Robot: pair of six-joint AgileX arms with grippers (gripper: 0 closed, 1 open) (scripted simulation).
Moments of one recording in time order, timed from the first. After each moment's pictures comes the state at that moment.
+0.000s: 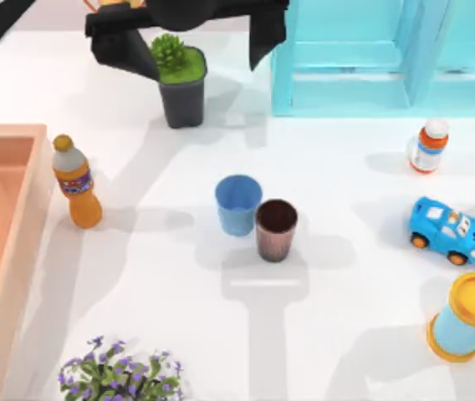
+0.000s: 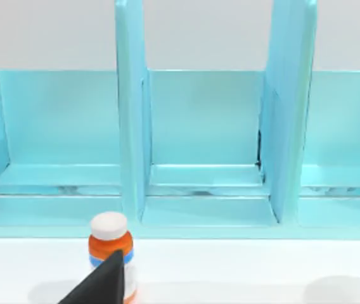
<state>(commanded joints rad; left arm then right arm) -0.55 2.19 2.37 -1.47 0.00 -0.53 0.00 0.00 0.00 0.00 0.00 0.00</state>
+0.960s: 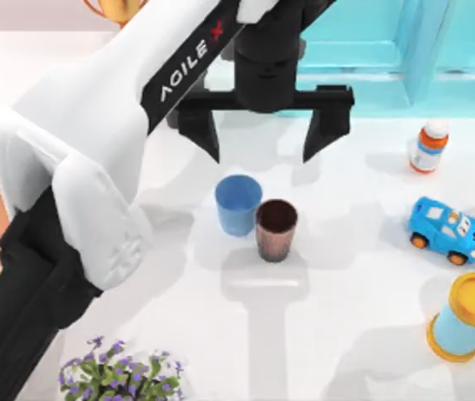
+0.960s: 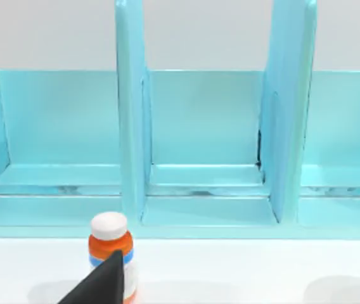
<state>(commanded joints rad) -0.67 2.68 2.90 -1.79 0.01 -0.64 0.00 0.00 0.00 0.00 0.00 0.00</state>
